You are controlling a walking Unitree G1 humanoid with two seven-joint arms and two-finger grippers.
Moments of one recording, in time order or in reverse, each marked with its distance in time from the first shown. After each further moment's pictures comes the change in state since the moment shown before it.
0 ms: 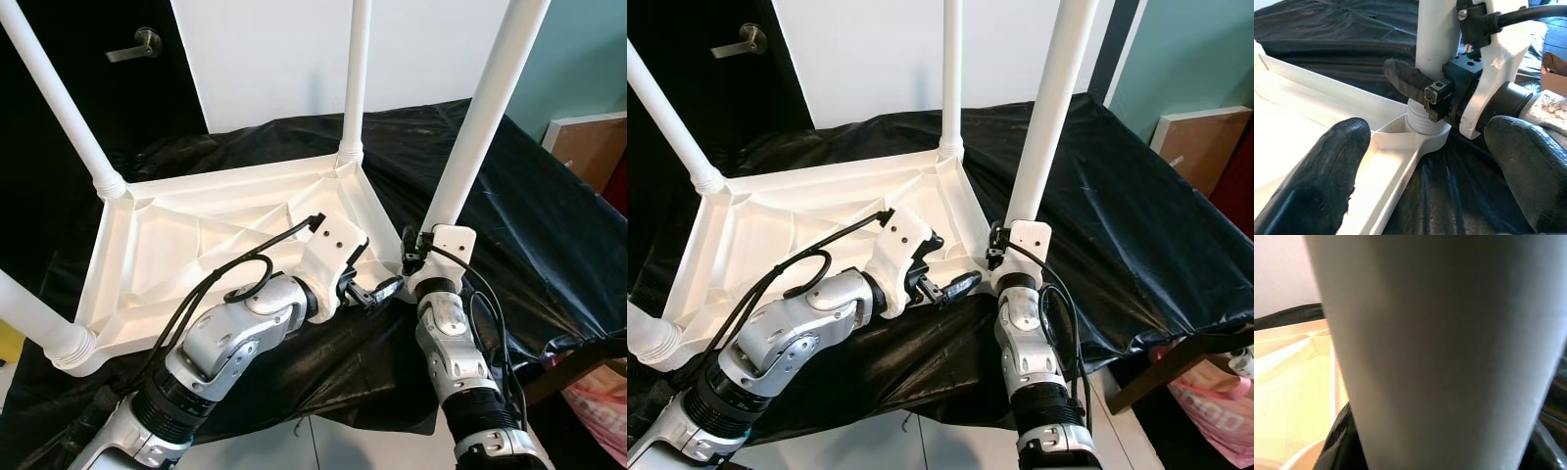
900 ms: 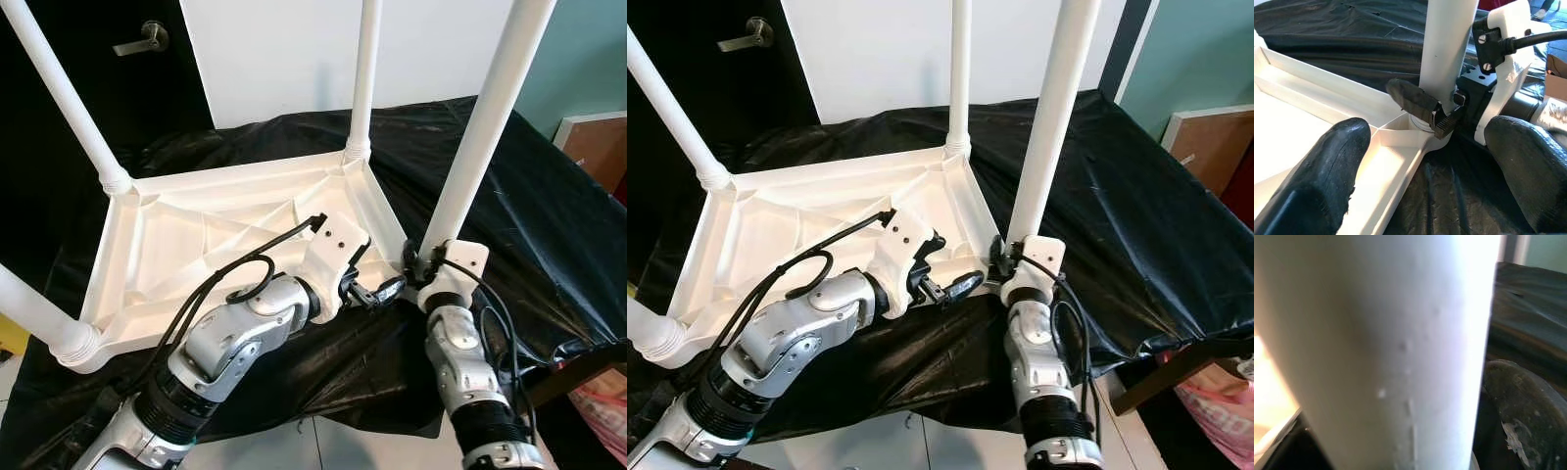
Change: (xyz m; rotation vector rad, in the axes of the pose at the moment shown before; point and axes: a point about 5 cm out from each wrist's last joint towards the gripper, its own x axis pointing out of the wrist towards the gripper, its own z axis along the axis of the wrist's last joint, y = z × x) left arm 0.001 -0.002 0.001 -0.008 -0.008 -0.006; right arm -0.005 -0.029 -0.003 -0.010 -0.034 0.125
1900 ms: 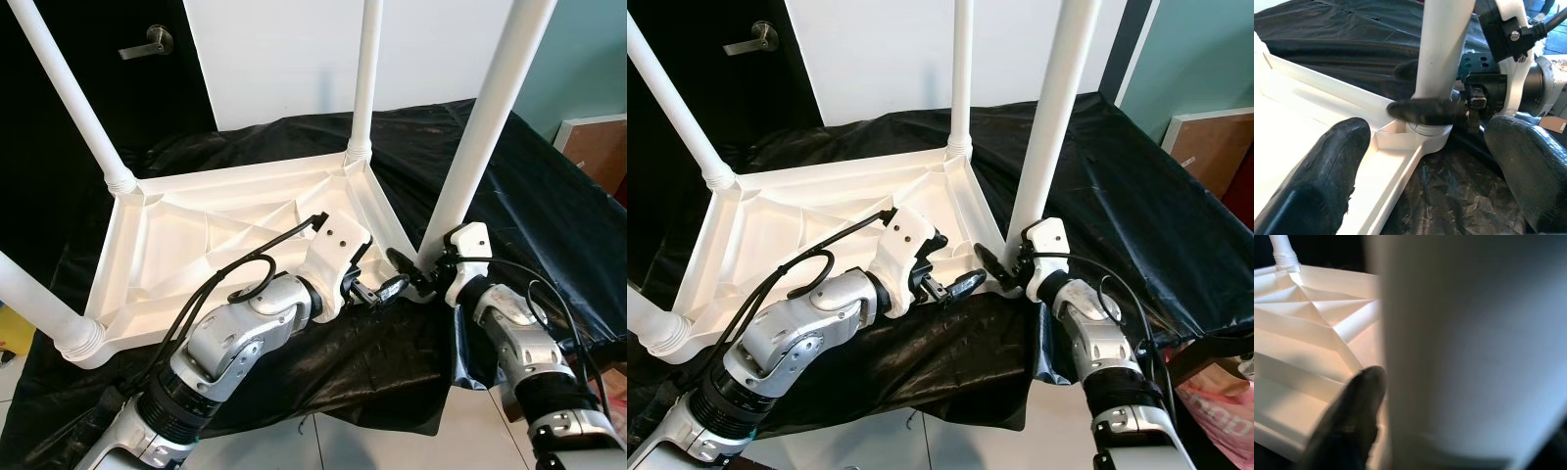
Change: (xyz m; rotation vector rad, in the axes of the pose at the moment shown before) left arm 0.001 0.000 0.001 -0.004 -0.012 0.001; right arm 0.015 -0.027 0.012 -0.183 0.085 0.643
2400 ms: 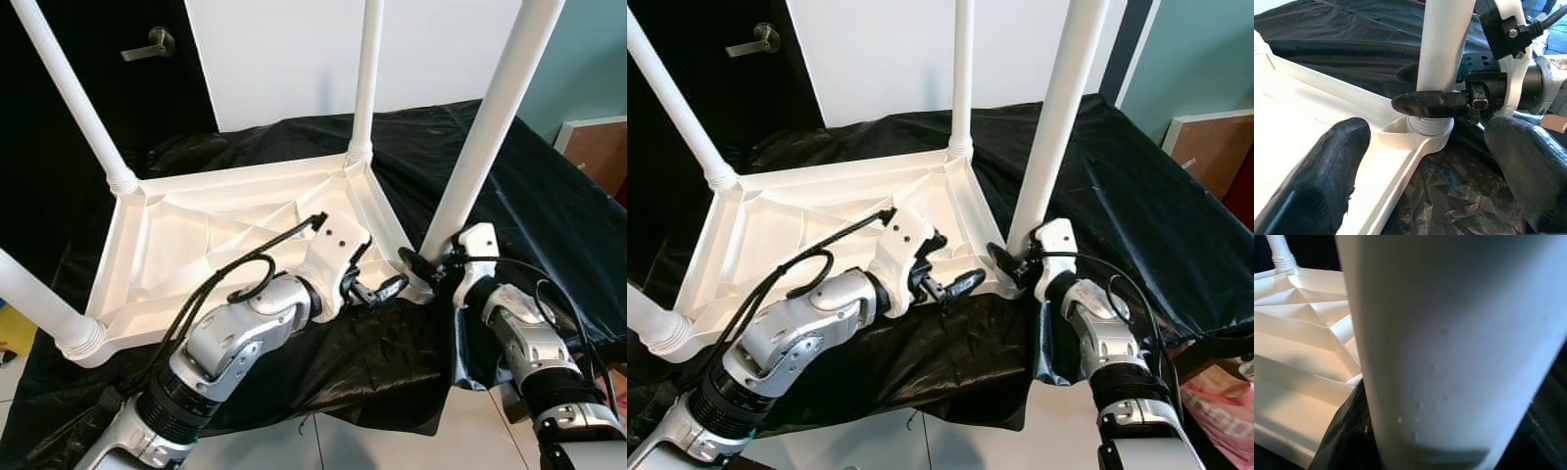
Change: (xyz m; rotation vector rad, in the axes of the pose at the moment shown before) left arm 0.000 0.000 0.000 0.000 0.002 0.001; right arm 0.000 -0.004 -0.004 0.033 -0.003 -0.031
